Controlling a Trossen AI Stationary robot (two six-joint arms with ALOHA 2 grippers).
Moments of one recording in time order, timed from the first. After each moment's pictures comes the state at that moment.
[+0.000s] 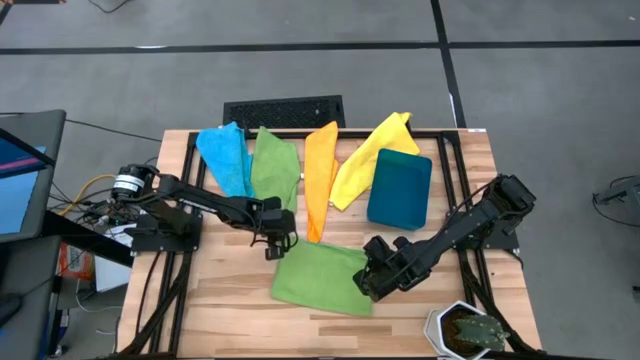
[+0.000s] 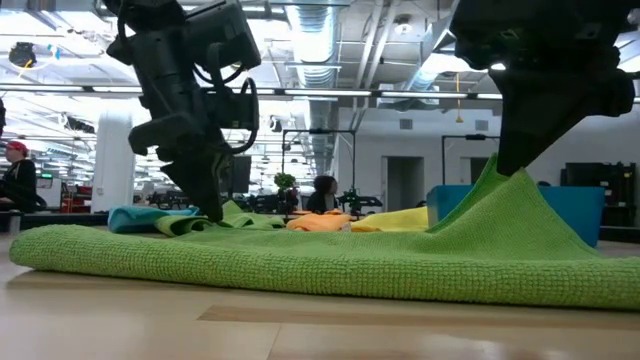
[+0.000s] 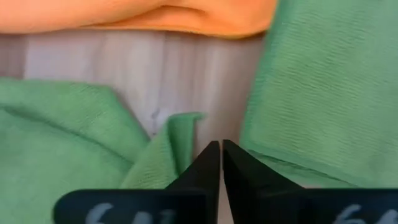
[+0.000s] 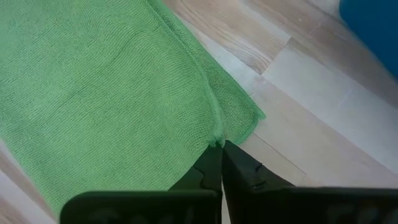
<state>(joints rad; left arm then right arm) -0.08 1.59 0.82 -0.39 -0.12 -0.14 0.55 1.72 1.16 -0.84 0.37 1.38</state>
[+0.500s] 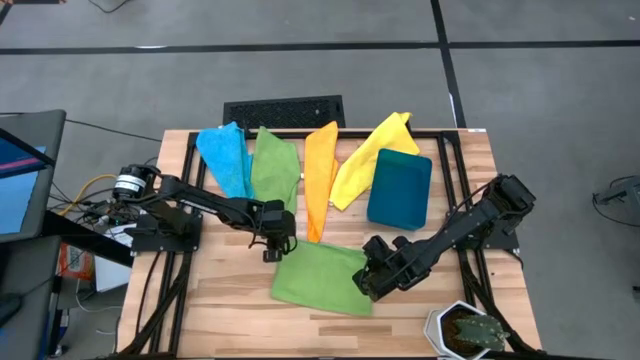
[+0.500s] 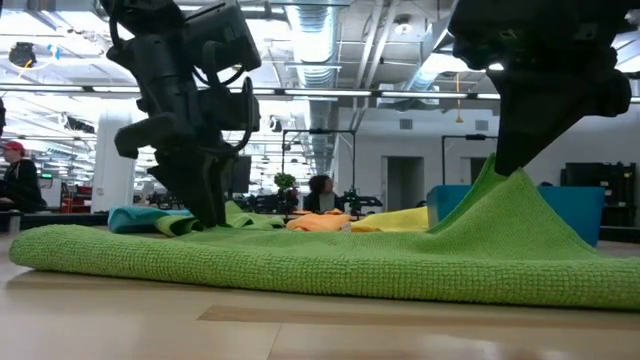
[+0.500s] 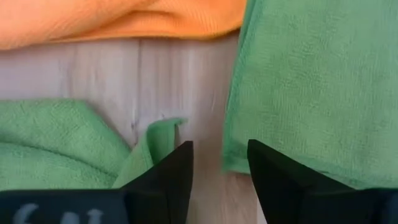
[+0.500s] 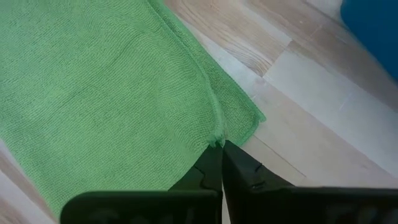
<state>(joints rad) -0.08 1.60 0.81 -0.35 -0.08 -0.07 0.55 1.72 1.16 -0.83 0.37 1.36</state>
